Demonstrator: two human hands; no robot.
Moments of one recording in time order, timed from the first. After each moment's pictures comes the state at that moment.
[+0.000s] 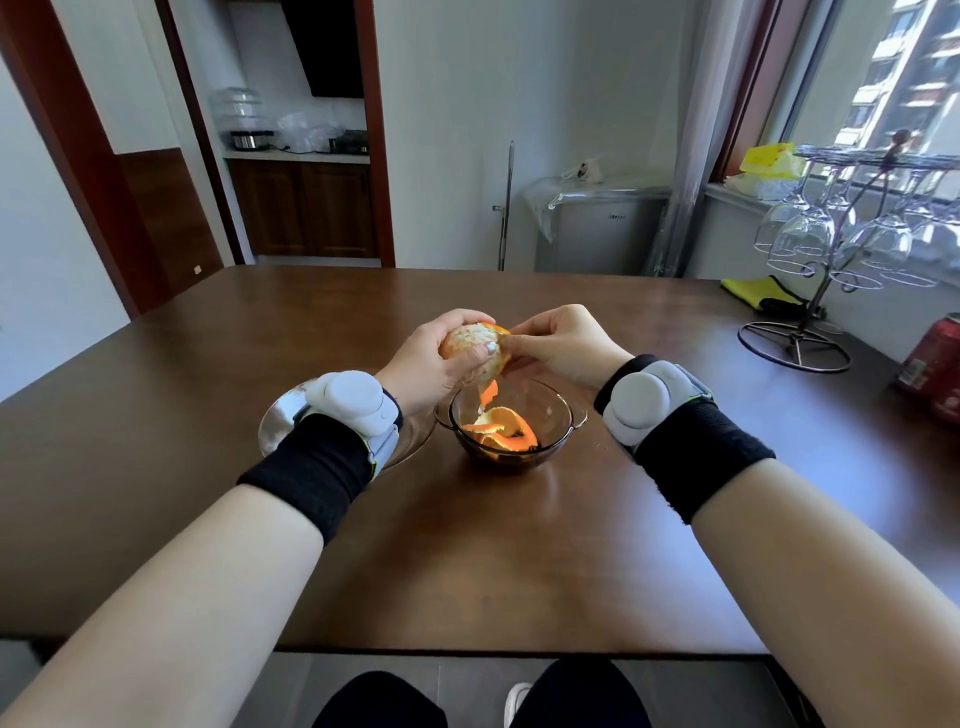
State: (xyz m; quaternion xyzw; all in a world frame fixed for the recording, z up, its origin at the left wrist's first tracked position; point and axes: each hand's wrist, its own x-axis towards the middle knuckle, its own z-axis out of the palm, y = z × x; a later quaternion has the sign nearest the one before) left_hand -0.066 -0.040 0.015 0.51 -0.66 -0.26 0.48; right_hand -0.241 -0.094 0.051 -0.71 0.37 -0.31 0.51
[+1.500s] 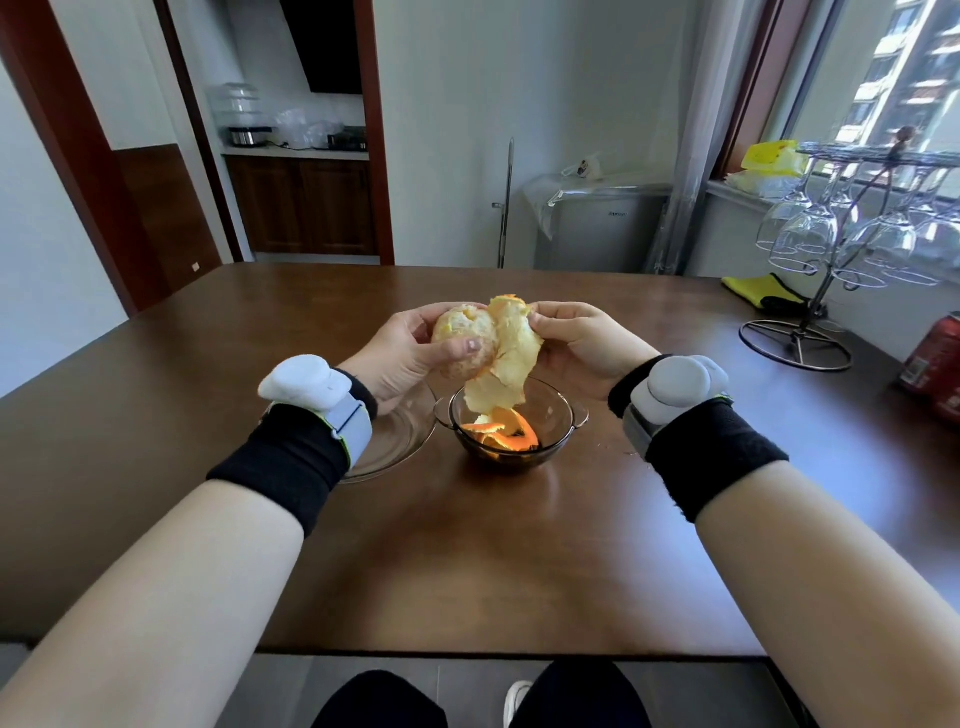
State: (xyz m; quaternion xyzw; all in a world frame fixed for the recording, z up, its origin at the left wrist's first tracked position) left_hand -0.057 -0.028 0.030 0.41 -0.54 -0.48 0.56; right_hand -0.250 -0.102 0.047 -0.60 0.24 -0.30 0.70
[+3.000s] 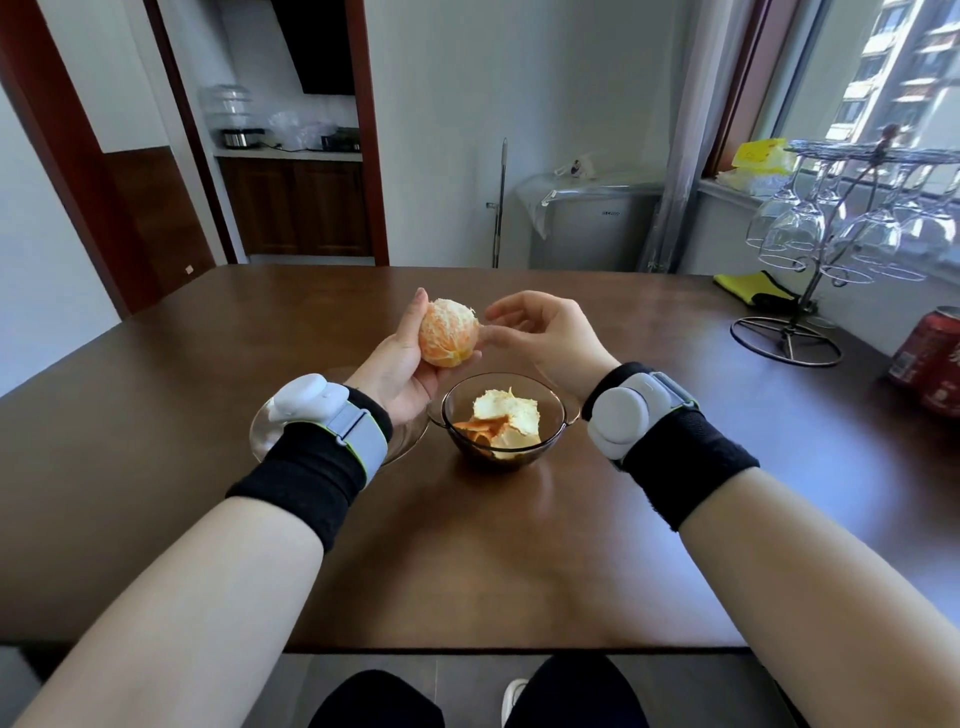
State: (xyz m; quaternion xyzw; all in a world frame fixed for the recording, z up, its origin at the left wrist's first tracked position) left_hand -0.078 -0.031 0.026 0.38 -0.27 -0.59 0.66; right_hand -0.237 -0.090 0.042 -0.78 0.30 -0.42 0.36
